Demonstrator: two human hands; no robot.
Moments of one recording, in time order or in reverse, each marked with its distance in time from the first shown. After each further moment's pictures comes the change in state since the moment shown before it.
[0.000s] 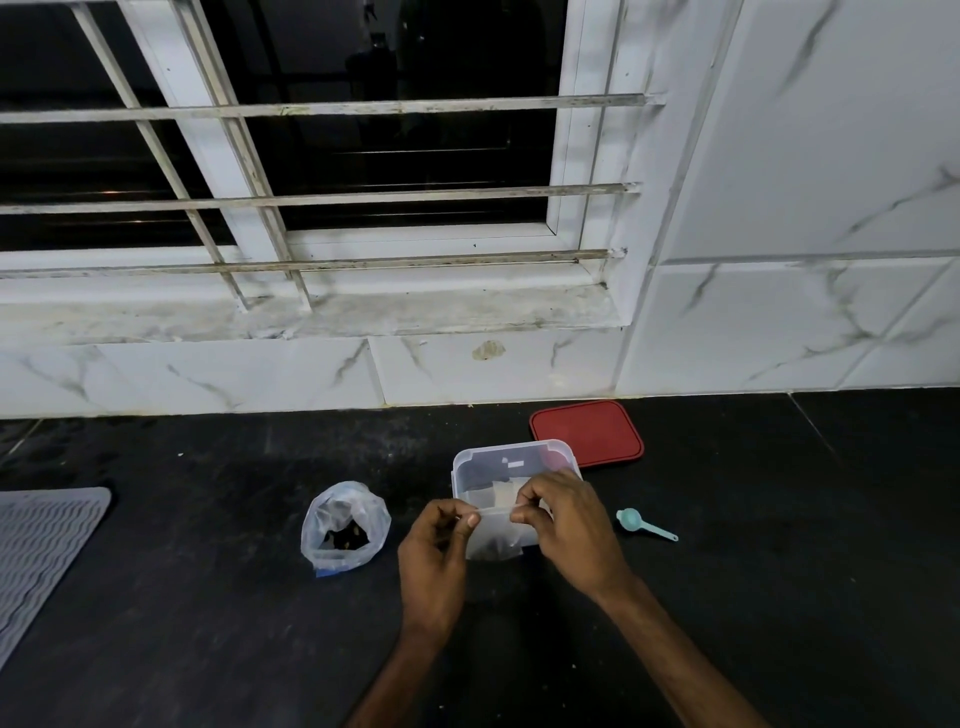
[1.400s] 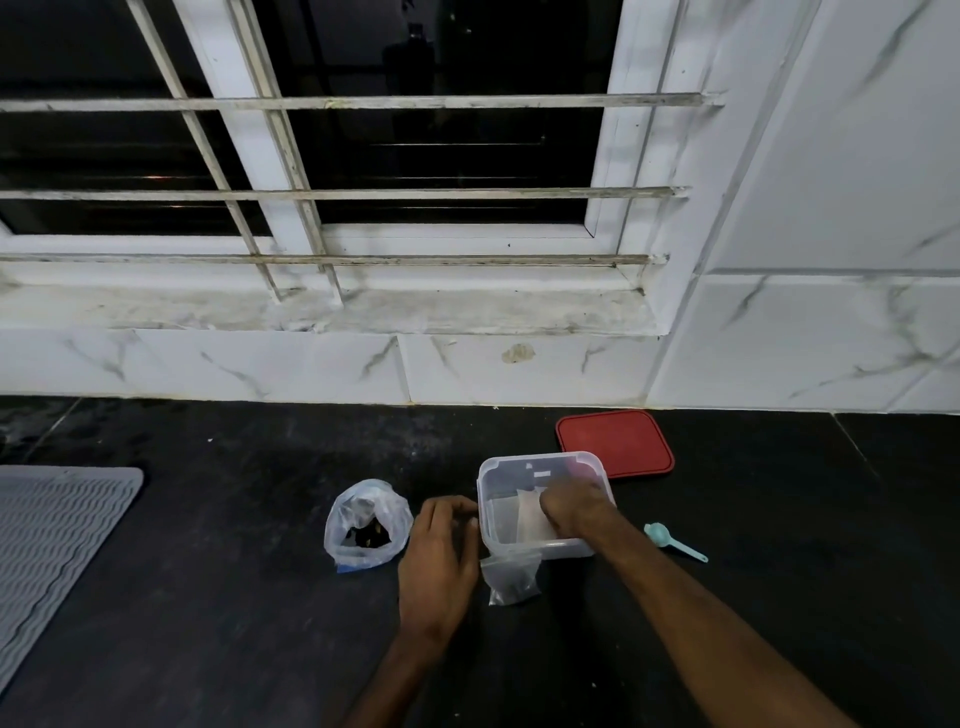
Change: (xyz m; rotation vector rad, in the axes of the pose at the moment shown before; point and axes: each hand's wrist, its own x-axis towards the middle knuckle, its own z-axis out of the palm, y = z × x) left_hand 0.018 -0.013 -0.022 0.536 -0.023 0.078; right_hand 0.084 0.059 0.053 -0.755 -0.707 0.144
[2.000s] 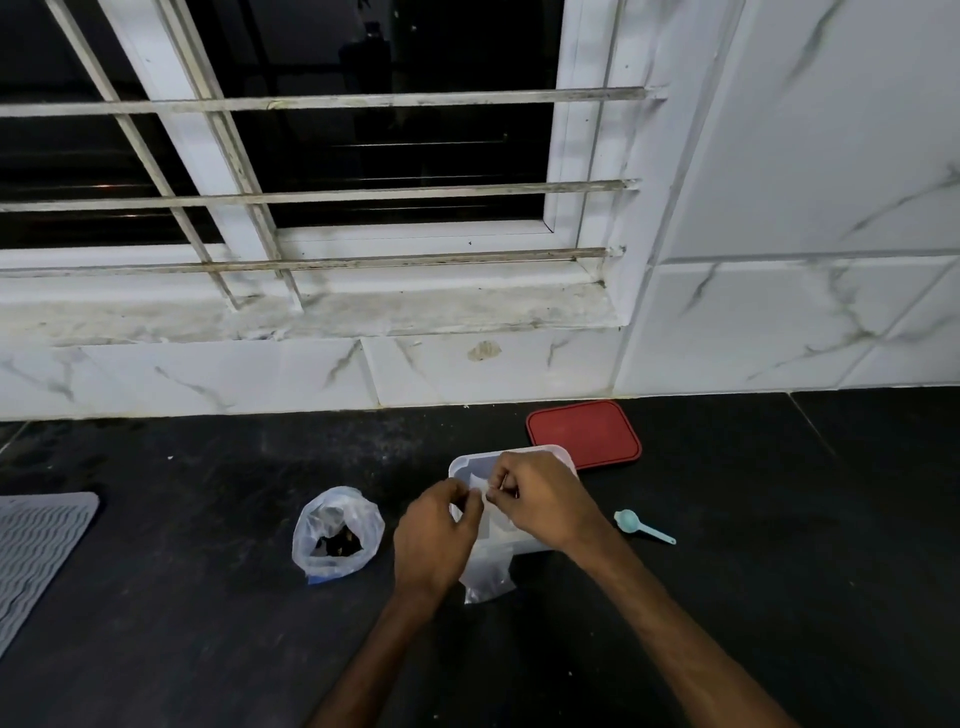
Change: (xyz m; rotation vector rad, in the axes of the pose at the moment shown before) left_hand 0.029 0.038 0.009 0.125 -0.150 -0.060; right_hand -0.083 -0.019 -0.049 0.620 0.407 -0.095
